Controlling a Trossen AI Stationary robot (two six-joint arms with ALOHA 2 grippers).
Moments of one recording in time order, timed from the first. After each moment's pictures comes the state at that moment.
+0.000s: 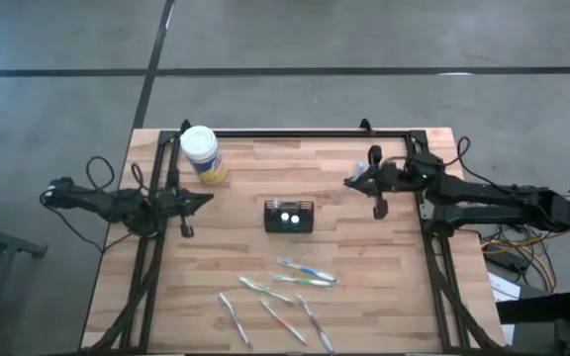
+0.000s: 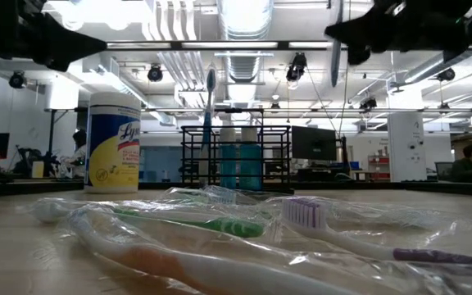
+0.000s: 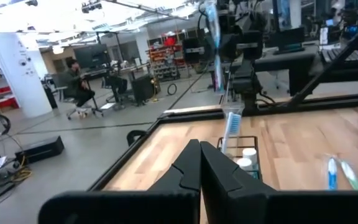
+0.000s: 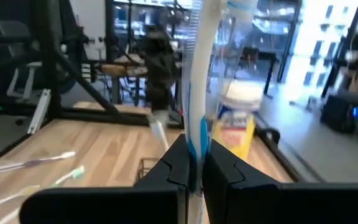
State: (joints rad) left arm -0.28 0.21 0.18 0.04 -0.55 0.21; right arm -0.33 0.80 0.40 0.42 -0.35 -0.08
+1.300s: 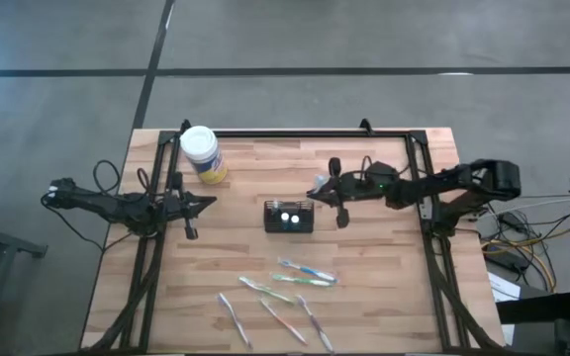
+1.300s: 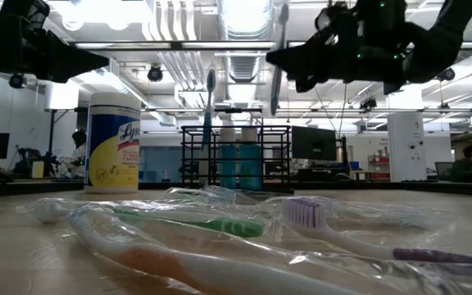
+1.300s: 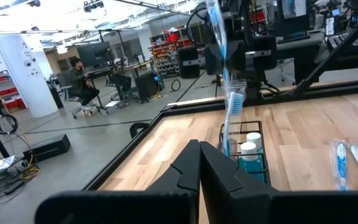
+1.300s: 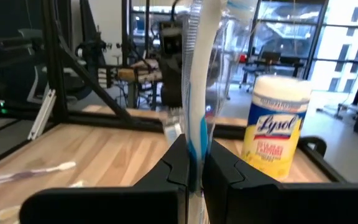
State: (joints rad) left arm -0.28 0.20 0.09 0.10 -0.57 0.23; right arm -0.21 1.47 0.50 1.03 -0.31 -0.03
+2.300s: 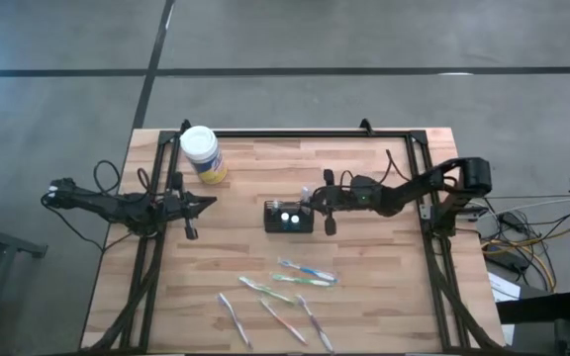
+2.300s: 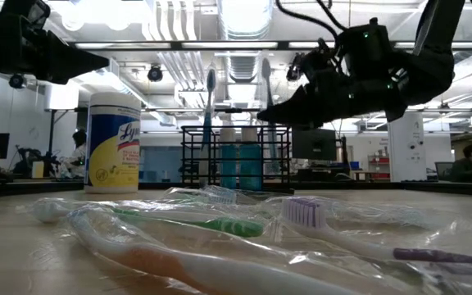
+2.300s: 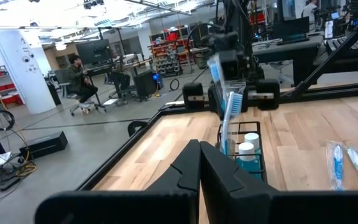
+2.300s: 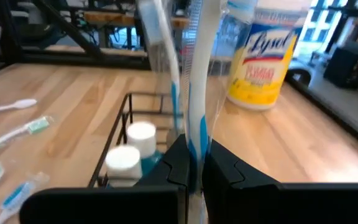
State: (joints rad) left arm -0.28 0.20 0.09 0.10 -0.57 0.21; right arm -0.16 1.70 0.49 1.05 -0.13 -0.07
